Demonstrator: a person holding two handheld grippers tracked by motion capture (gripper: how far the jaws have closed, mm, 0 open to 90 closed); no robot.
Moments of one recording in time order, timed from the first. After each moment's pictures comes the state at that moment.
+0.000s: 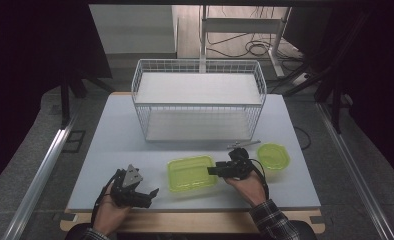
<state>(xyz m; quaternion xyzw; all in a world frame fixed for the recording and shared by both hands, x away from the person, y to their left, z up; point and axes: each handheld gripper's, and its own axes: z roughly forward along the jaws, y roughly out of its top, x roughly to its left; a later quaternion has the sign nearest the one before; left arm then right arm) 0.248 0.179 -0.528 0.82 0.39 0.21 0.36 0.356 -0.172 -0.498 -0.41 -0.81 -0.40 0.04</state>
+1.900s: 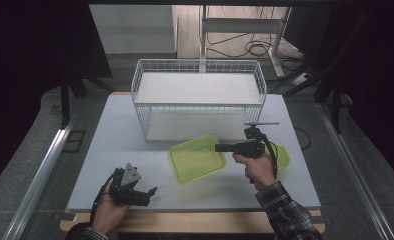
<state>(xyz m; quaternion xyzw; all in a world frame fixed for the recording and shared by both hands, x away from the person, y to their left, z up) 0.251 0.184 -0.528 0.82 0.39 0.21 0.36 0.385 -0.196 -0.439 -0.46 -0.73 -0.48 0.14</state>
